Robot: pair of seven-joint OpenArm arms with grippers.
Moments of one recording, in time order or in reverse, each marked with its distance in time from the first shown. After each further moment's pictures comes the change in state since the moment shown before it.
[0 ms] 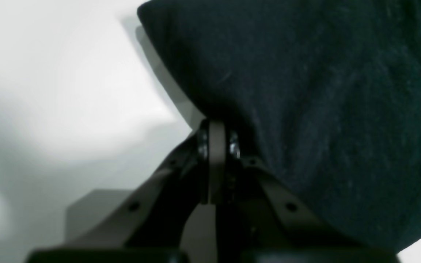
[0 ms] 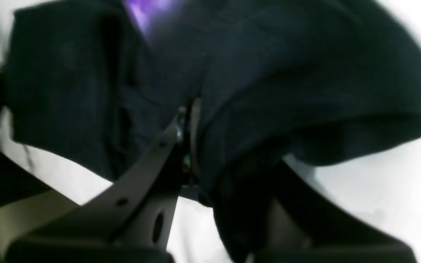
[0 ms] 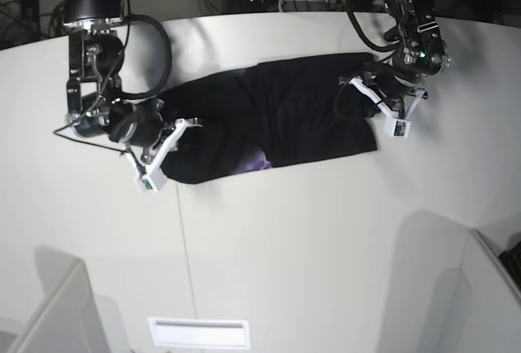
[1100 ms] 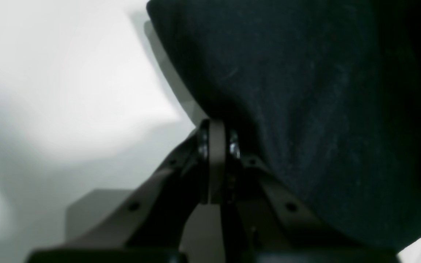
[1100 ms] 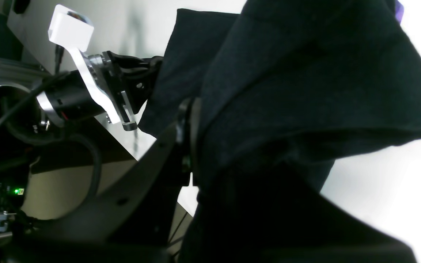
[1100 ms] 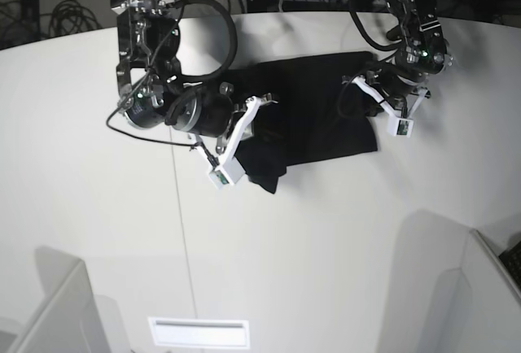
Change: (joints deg) left arm 0.3 -0.3 -0.5 0.0 0.0 0.0 0.0; right arm -2.2 -13.7 -8.5 10.4 -0.2 -1.5 -5.2
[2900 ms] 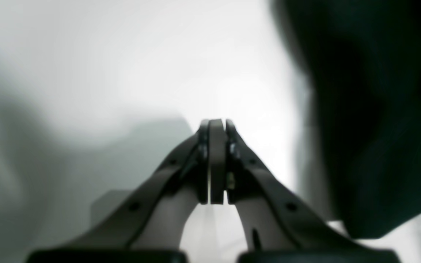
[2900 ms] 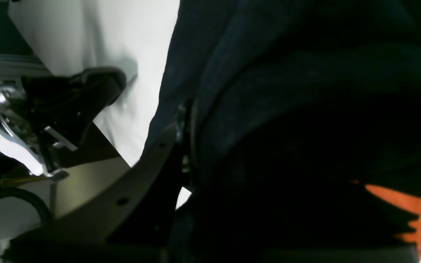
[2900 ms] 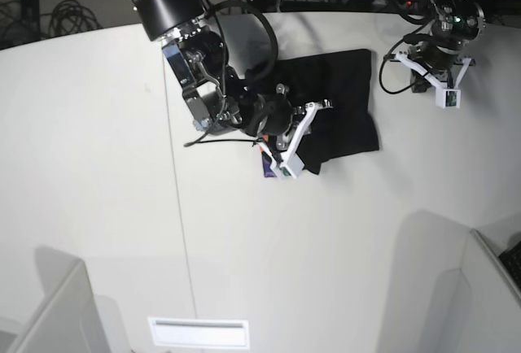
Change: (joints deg) left arm 9.0 -0.8 -13.8 9.5 -0.4 -0.7 0.7; right arm 7.6 -2.0 -16.5 -25.2 0.5 -6.5 15.7
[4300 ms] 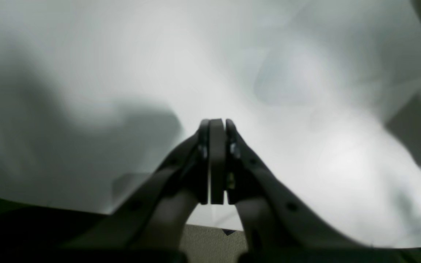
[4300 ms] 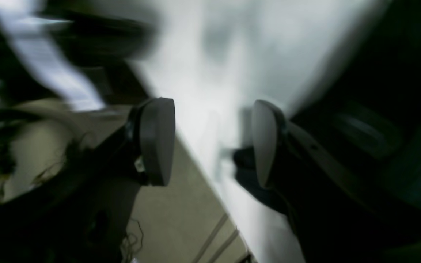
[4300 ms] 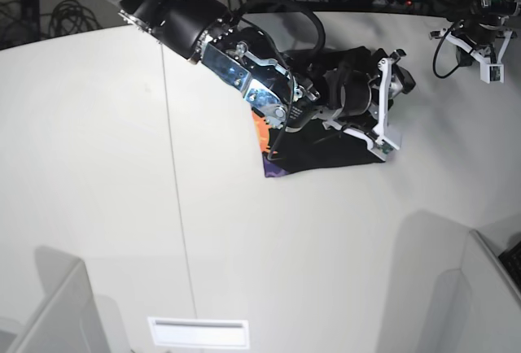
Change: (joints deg) left arm 1.1 -0.6 -18.1 0.2 -0.2 -11.0 5.0; right arm 10.3 -2.1 -26.6 9.2 5.1 -9.2 -0.7
